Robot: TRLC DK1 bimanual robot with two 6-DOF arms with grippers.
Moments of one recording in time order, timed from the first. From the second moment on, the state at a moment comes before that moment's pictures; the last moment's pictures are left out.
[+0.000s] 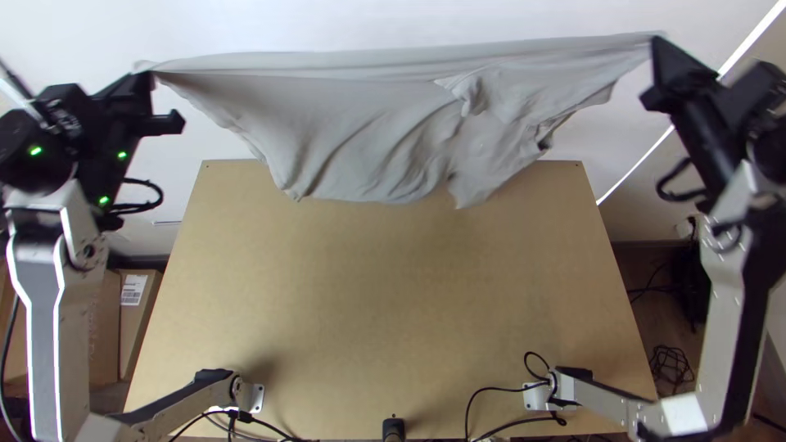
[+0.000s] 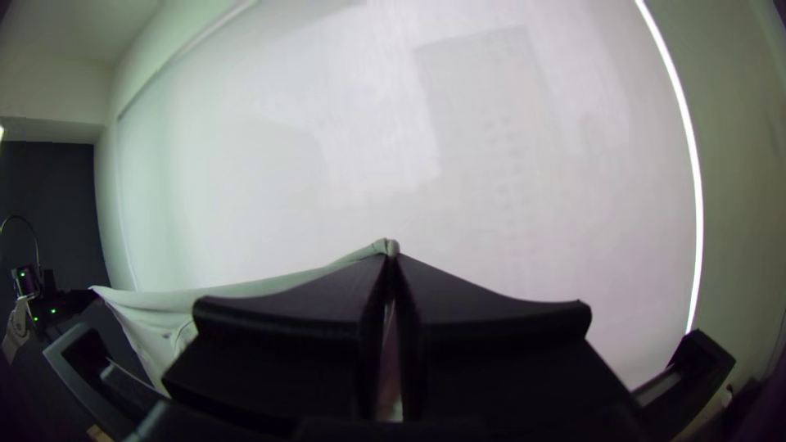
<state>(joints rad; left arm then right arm) 0.01 1.19 1.78 -0.37 -0.05 -0.03 -0.06 1.24 1.87 -0.31 -0.30 0.31</state>
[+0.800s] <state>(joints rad) -0.04 0.69 1.52 -0.50 -0.10 -0.06 0.03 0.79 1.60 -0.36 -0.29 0.44</state>
